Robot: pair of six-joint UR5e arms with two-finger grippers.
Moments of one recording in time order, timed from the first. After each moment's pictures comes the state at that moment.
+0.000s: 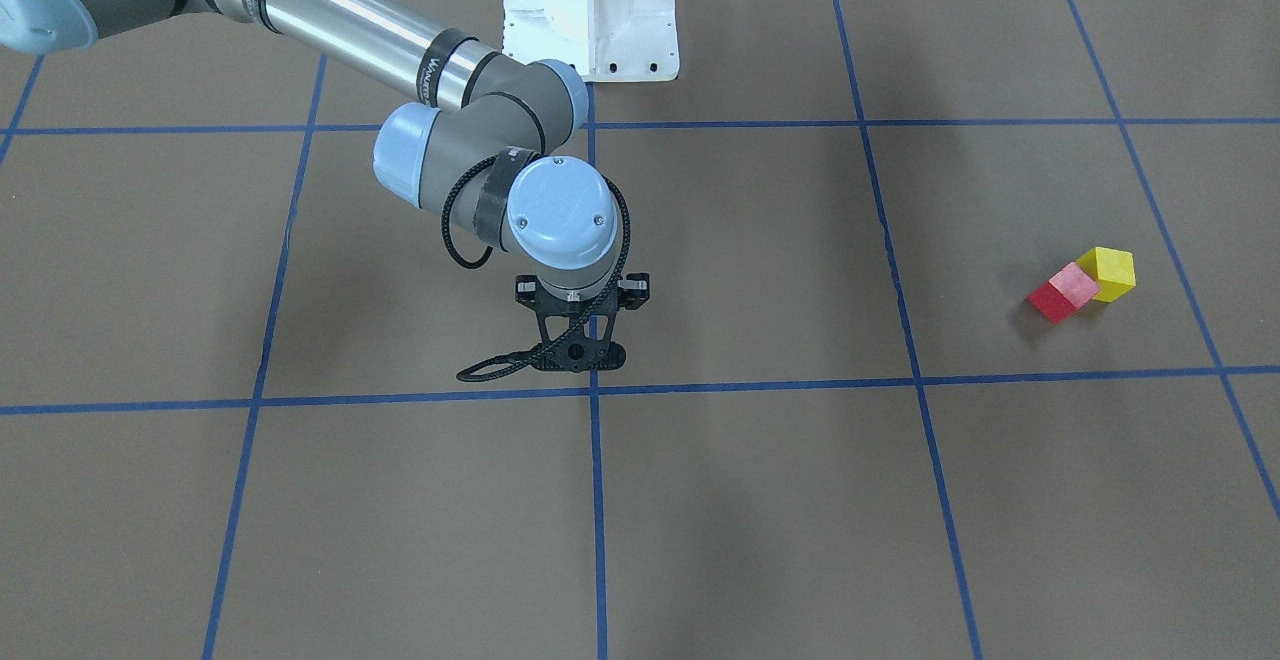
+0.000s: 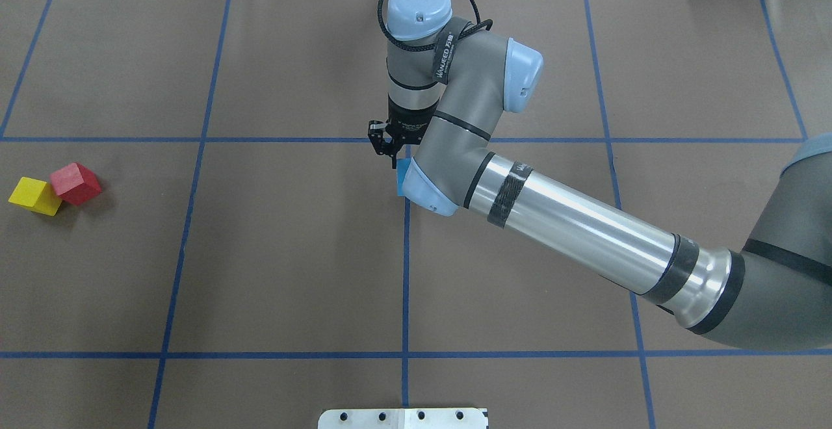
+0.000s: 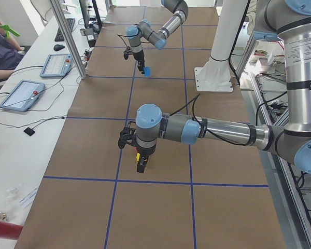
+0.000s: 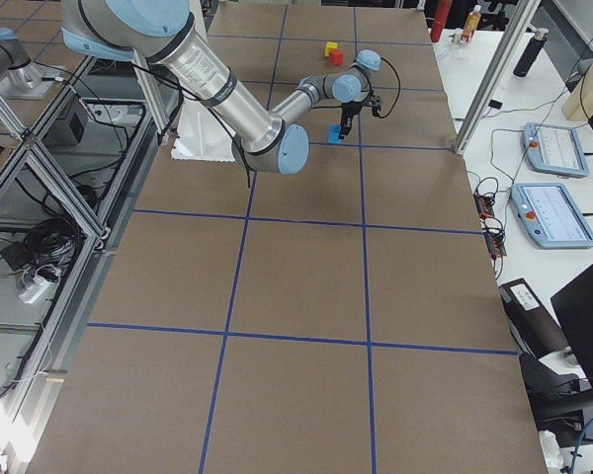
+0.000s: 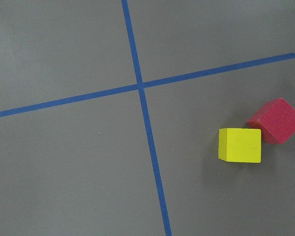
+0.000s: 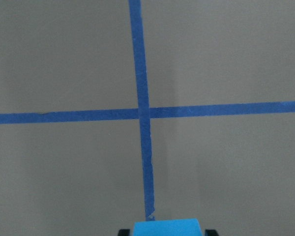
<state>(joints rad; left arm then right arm) -1.54 -1.39 -1.88 -1.63 -2.31 0.04 0.65 -0.55 1.12 -1.54 2.18 1.07</state>
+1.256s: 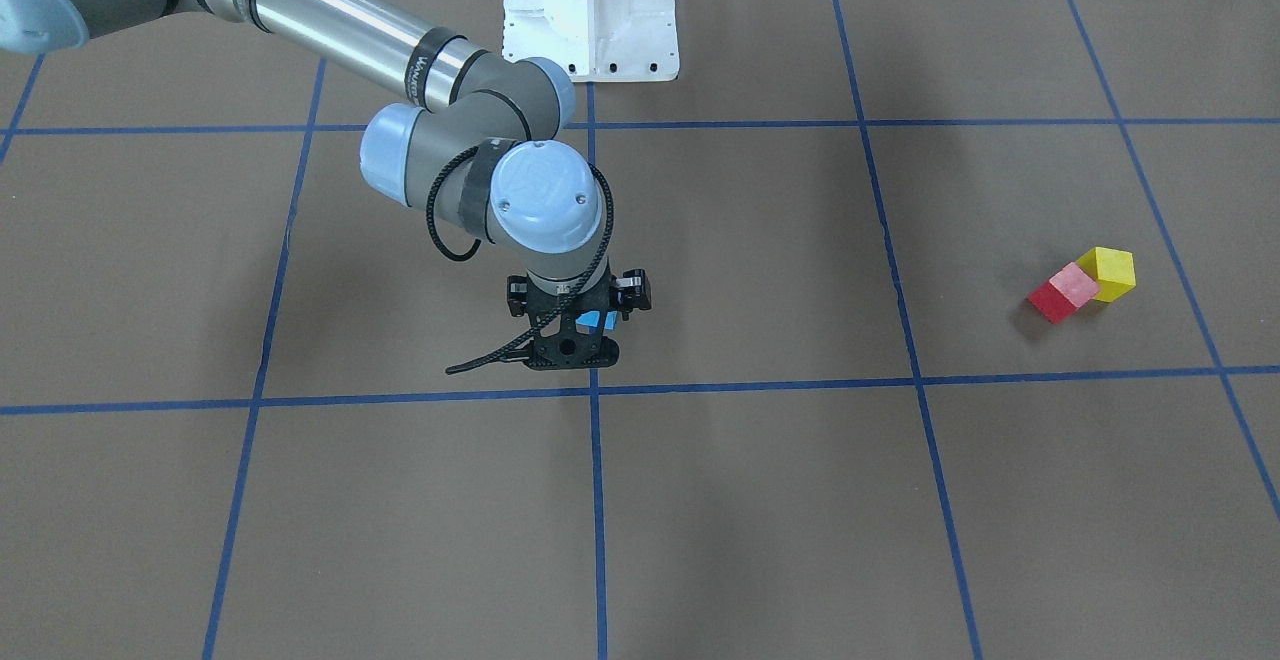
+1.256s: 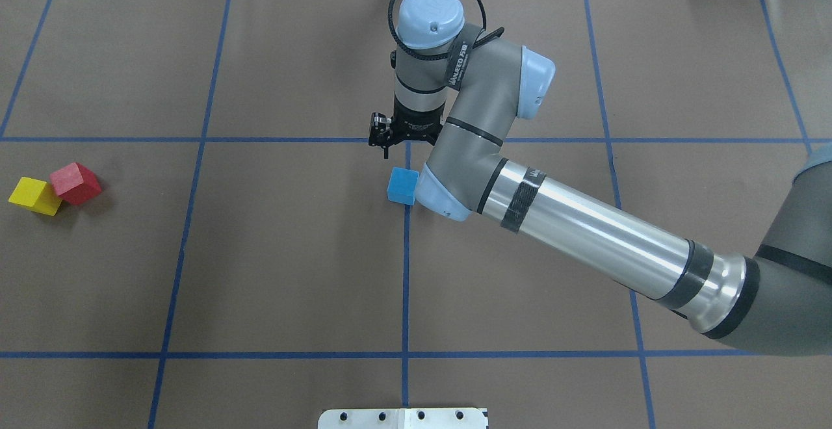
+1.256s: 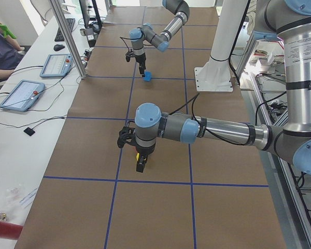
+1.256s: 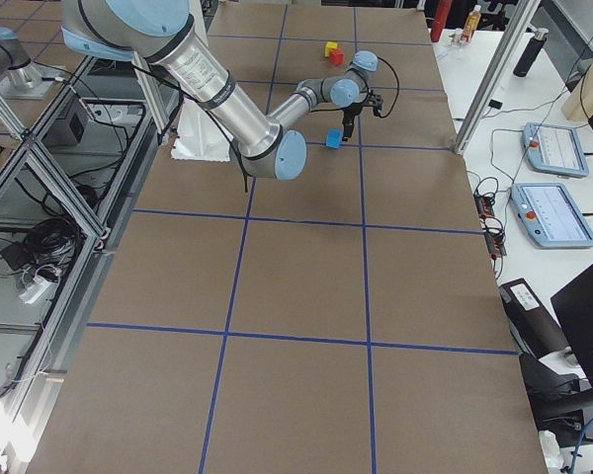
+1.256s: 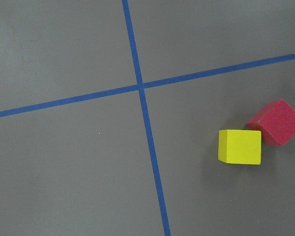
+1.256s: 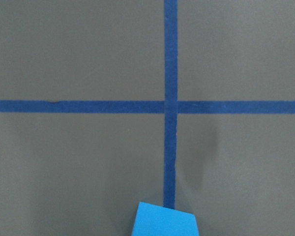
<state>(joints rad) -1.52 -1.42 -1.91 -1.62 -2.31 -0.10 0.68 -0.62 1.23 -1.48 2.15 1.08</state>
